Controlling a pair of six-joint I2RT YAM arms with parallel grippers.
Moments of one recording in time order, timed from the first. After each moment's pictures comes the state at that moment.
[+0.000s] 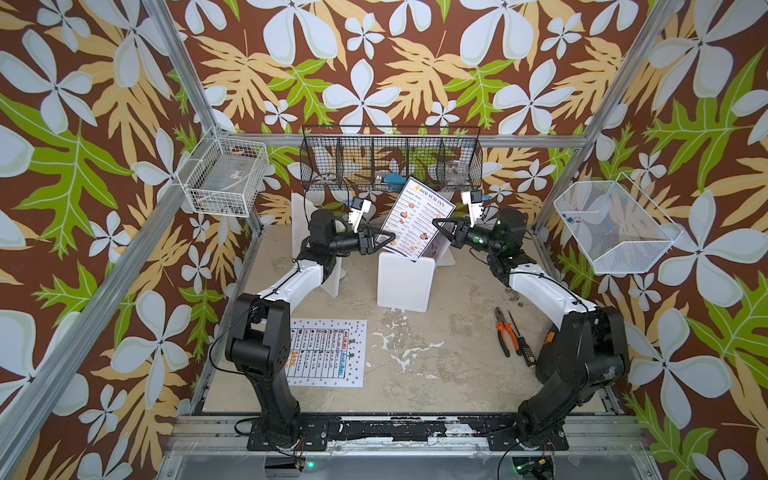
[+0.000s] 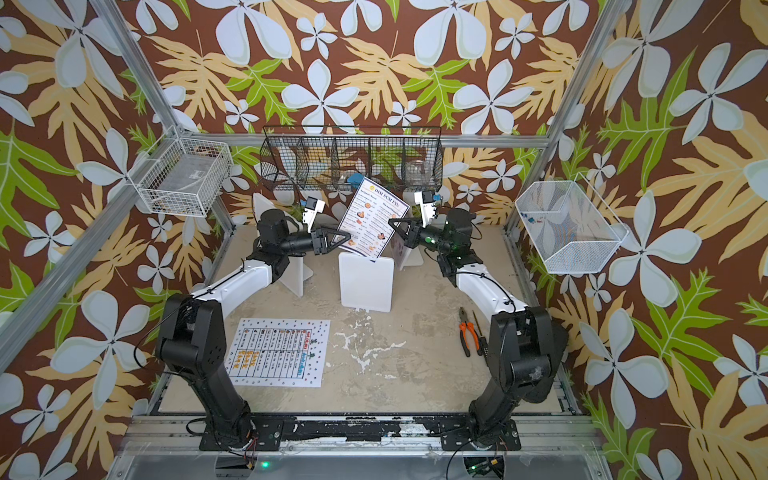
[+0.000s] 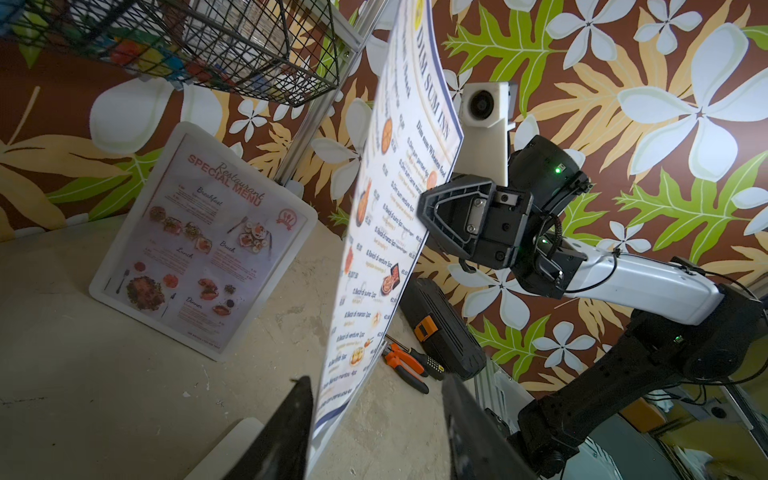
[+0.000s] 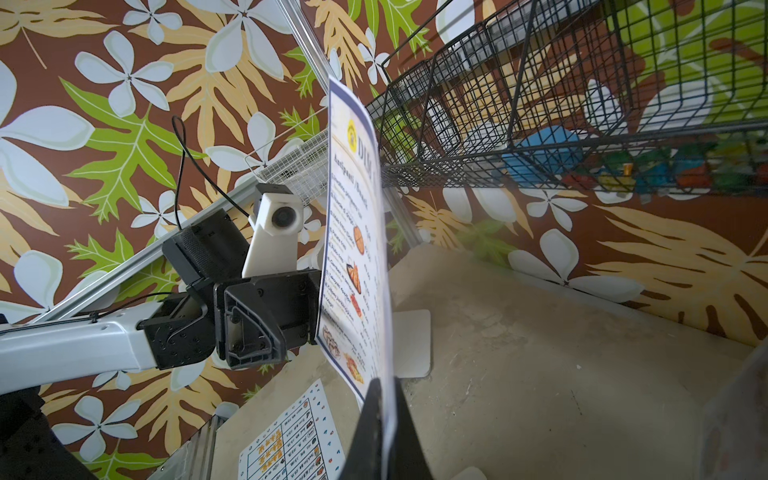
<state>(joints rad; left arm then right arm) -0.24 1.80 1.33 0.42 1.06 -0.57 0.18 1.69 1.28 0.44 -0.87 0.50</state>
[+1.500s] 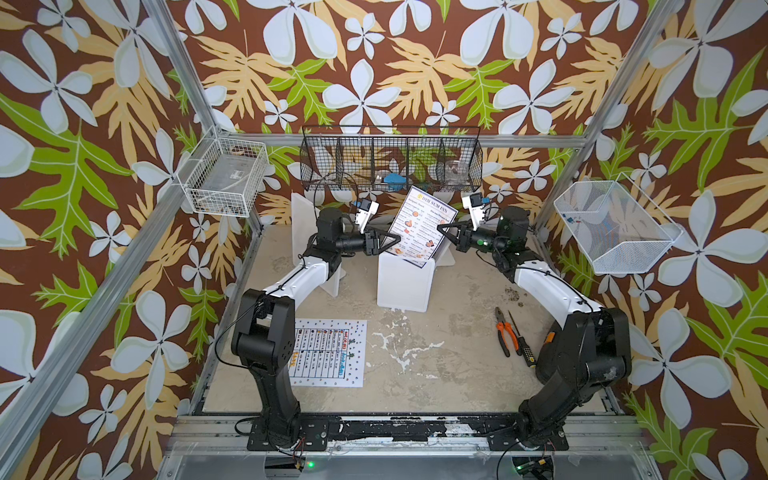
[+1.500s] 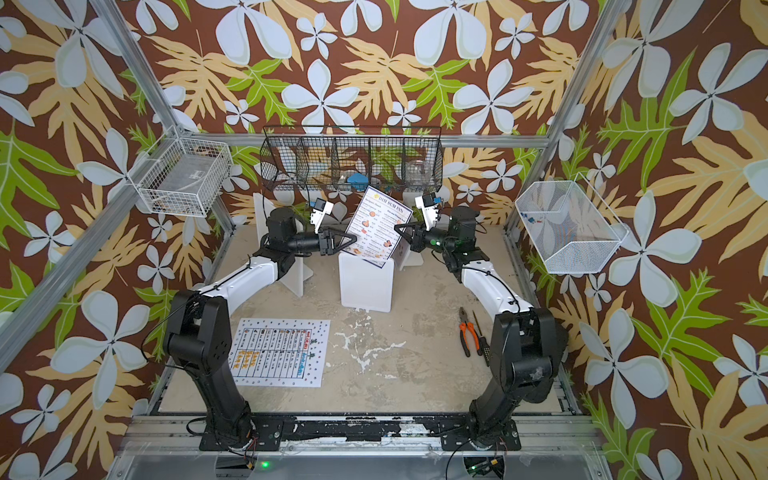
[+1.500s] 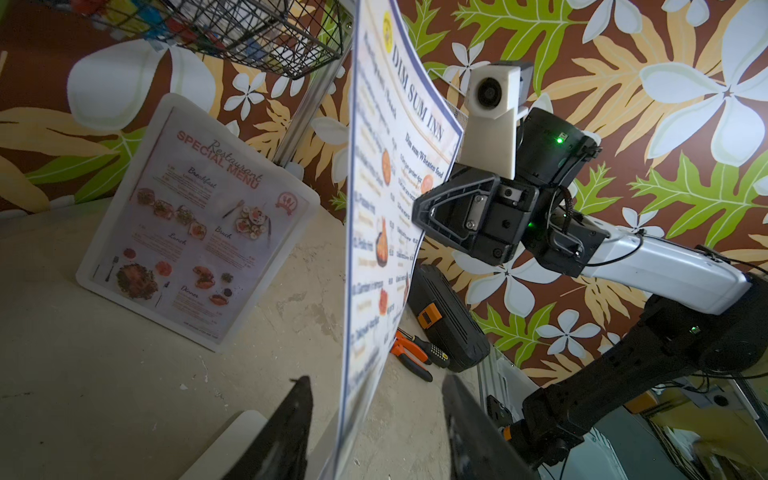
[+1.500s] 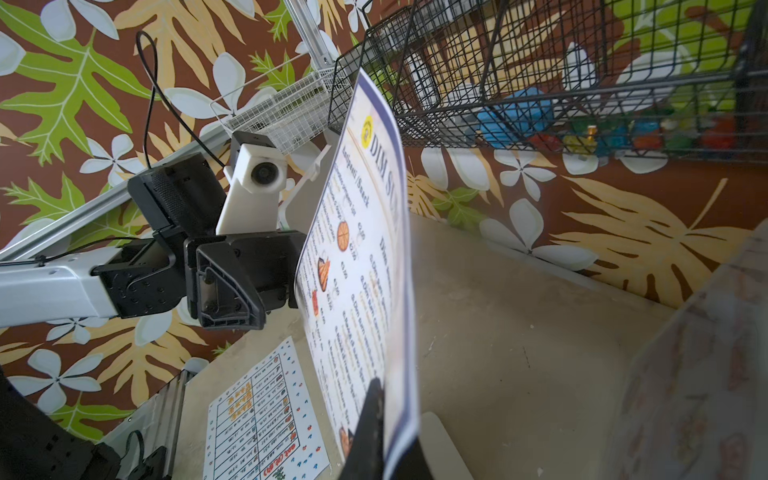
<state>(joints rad) -0.26 1.85 1.40 0.30 1.05 -0.49 0.14 1.69 1.32 0.20 -0.90 0.27</state>
